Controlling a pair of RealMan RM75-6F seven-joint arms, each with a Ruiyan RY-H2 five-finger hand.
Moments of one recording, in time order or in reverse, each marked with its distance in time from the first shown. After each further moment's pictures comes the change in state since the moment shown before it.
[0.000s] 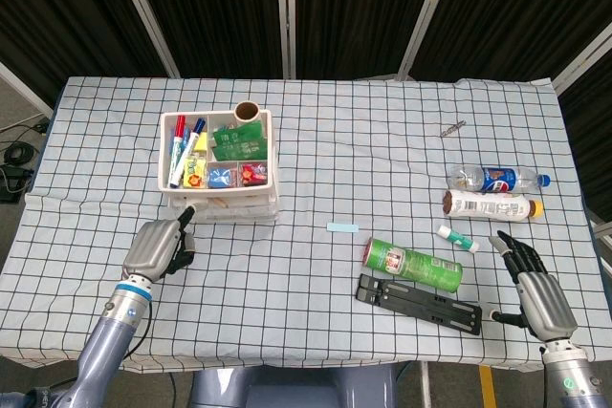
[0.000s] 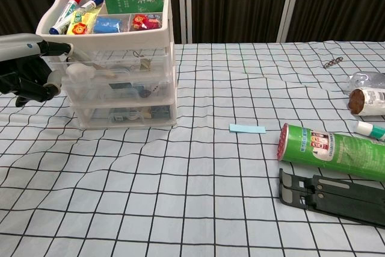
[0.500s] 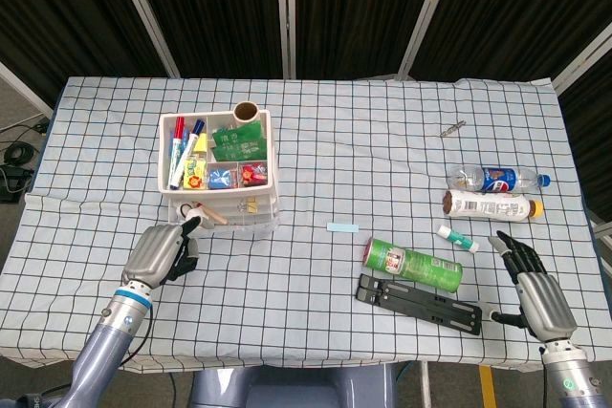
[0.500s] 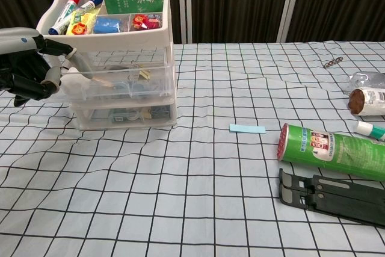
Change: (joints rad) left arm 0.004 0.044 0.042 -0.057 0.064 0.006 -0.068; right arm -0.001 0.001 0.000 -0.003 -0.003 0.004 0.000
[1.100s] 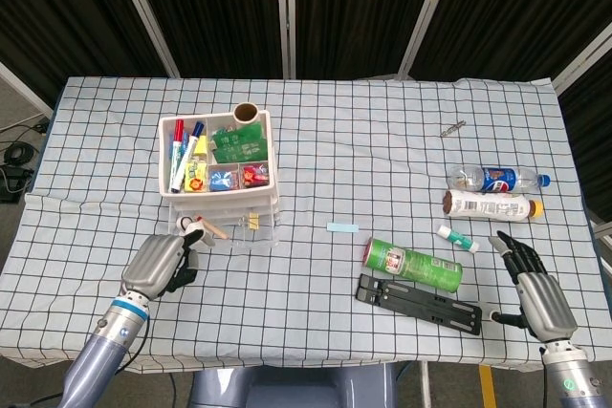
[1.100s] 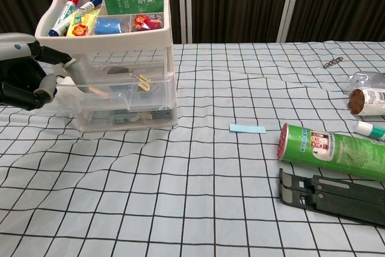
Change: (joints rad) left arm 0.006 0.038 0.066 -0.041 0.065 0.003 -0.007; right arm -0.001 0.002 0.000 -0.001 0.000 0.001 0.002
